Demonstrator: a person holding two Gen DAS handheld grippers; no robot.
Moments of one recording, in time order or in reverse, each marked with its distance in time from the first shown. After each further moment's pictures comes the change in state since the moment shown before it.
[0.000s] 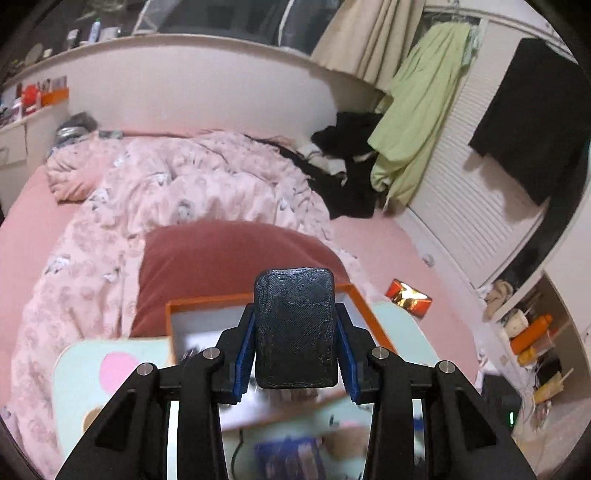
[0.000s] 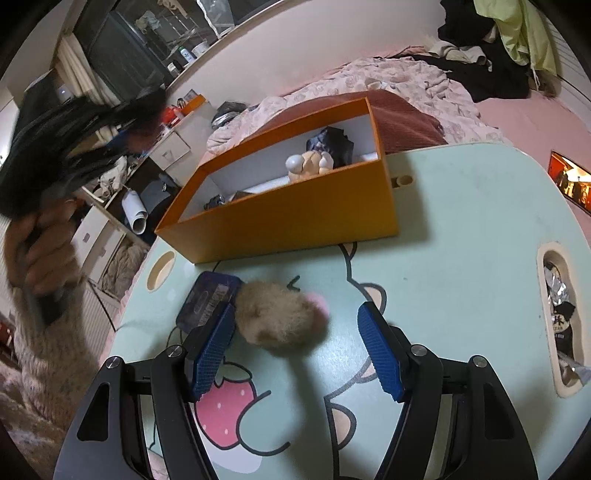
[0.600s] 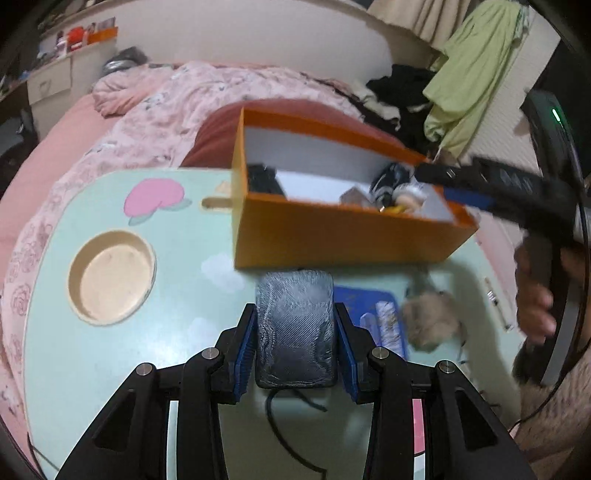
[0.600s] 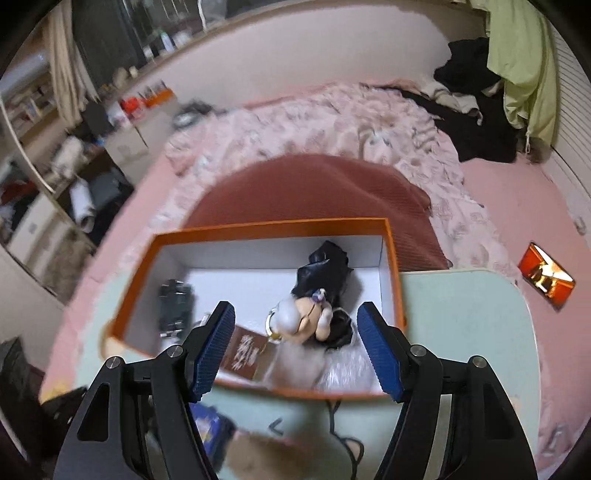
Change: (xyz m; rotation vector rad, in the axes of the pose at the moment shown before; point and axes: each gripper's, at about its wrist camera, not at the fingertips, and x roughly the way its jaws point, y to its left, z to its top) left arm 0.032 0.034 -0.129 -0.113 0.196 0.170; right arm 0.047 0.035 0.111 -0.073 -0.012 -0.290
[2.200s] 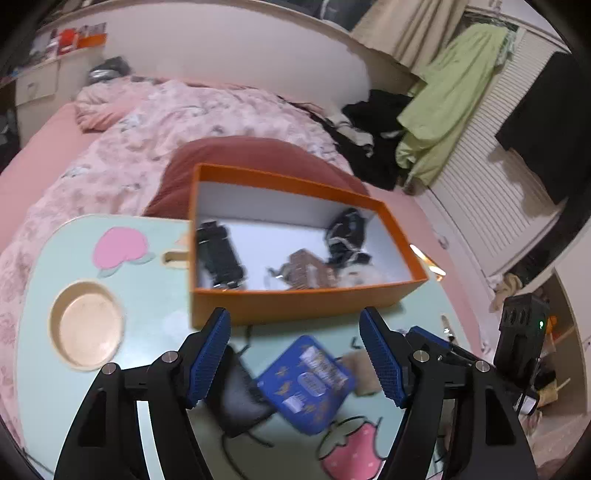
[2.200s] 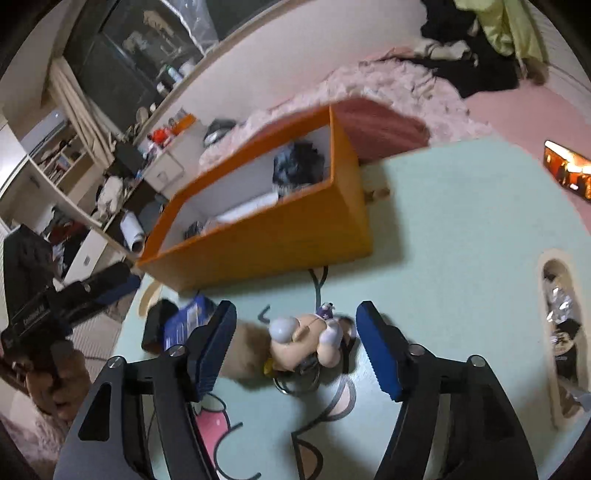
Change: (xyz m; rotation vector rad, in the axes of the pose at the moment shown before) left arm -0.025 -0.031 0.043 0.001 -0.096 -0.161; right arm -0.016 -0.062 -0.091 0.160 -0.066 0.280
